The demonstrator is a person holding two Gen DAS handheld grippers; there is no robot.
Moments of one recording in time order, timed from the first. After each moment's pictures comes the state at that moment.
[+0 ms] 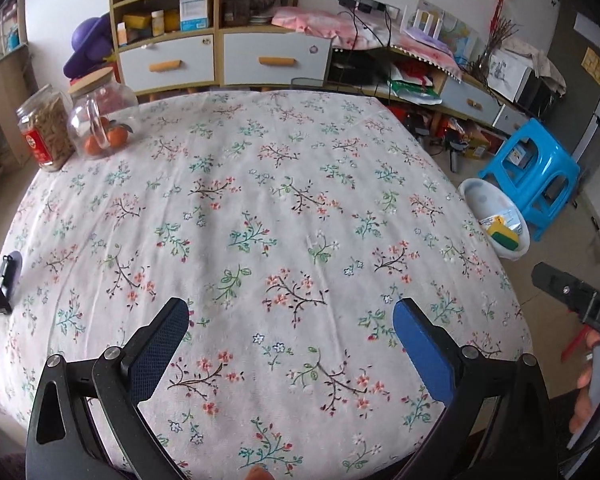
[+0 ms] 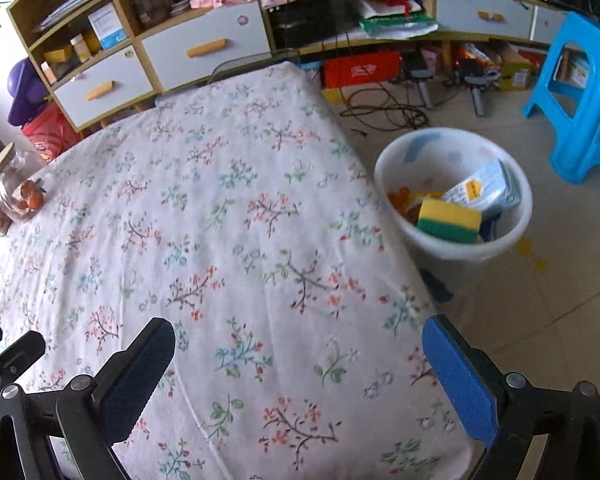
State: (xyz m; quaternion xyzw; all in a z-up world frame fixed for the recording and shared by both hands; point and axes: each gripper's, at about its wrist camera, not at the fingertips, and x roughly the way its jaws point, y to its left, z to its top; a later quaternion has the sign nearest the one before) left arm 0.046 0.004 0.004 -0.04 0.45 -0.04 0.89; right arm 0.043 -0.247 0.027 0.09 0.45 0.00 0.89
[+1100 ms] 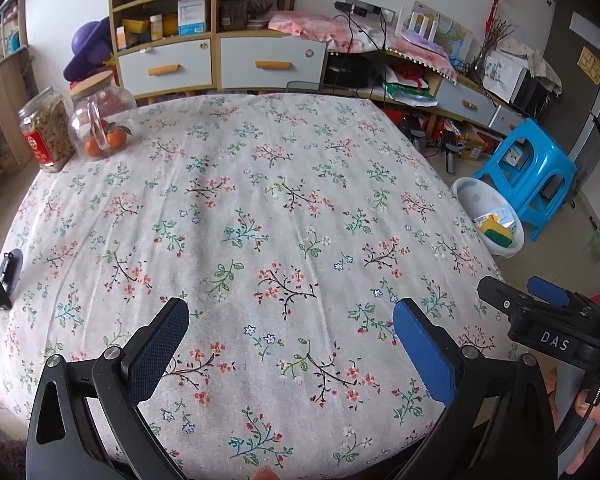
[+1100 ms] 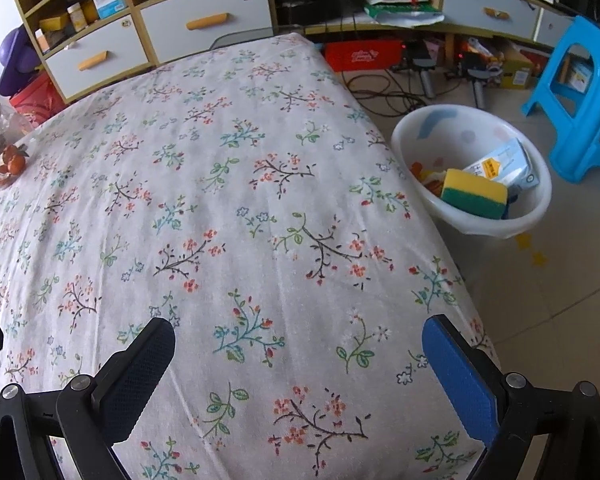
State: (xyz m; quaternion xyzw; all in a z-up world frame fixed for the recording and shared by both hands) left arm 0.033 -0.004 0.008 -0.04 0.44 -0.04 0.90; right arm 0.050 -0.220 -0.002 0.05 0.47 -0.01 0.88
